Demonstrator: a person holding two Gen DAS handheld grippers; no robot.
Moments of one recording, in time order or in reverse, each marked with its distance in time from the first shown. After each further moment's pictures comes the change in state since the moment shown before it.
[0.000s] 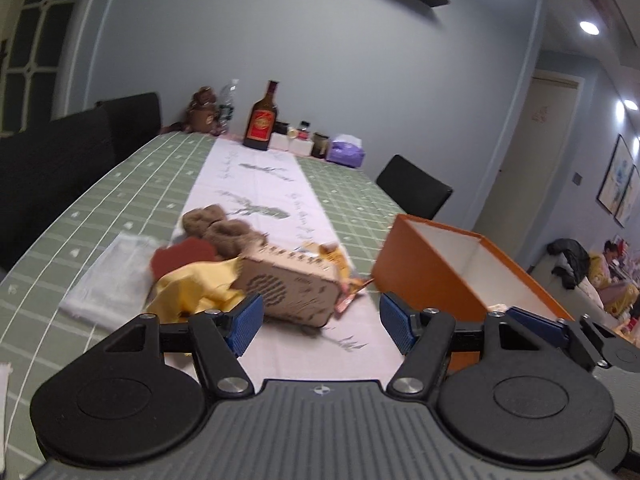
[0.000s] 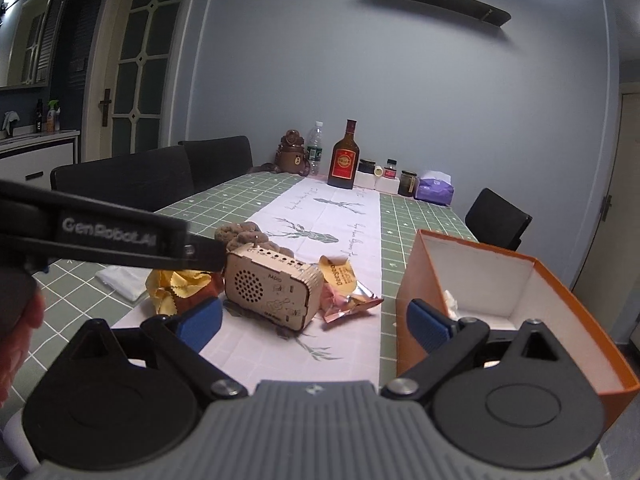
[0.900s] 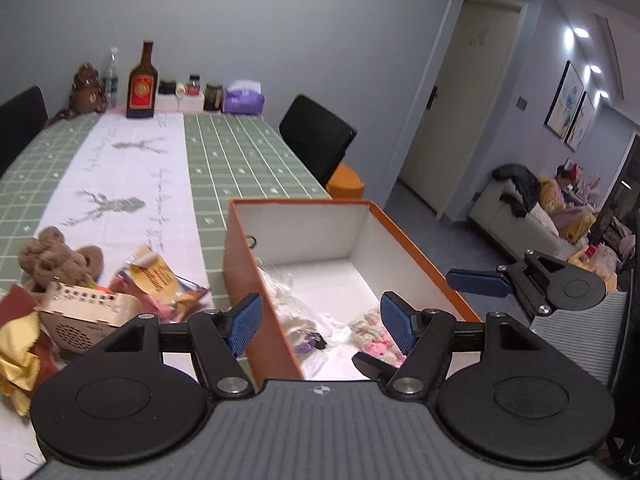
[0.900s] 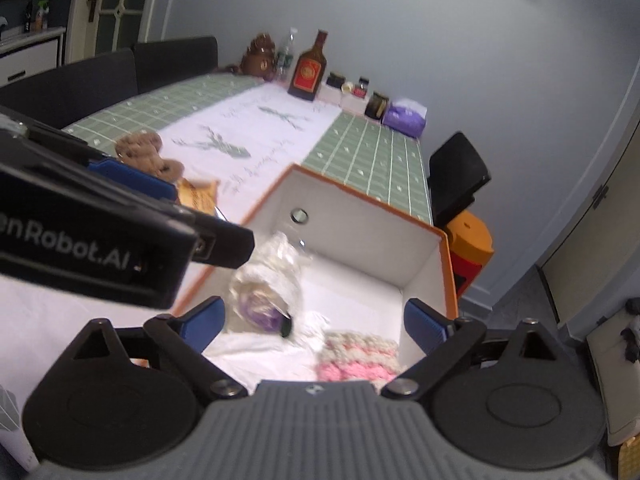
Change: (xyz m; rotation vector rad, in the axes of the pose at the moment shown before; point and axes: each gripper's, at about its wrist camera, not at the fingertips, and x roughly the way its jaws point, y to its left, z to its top) left arm 0.083 -0.164 0.051 0.162 0.199 -0.164; right arm 0.038 -0.163 0.050 -0.181 0.299 -0.024
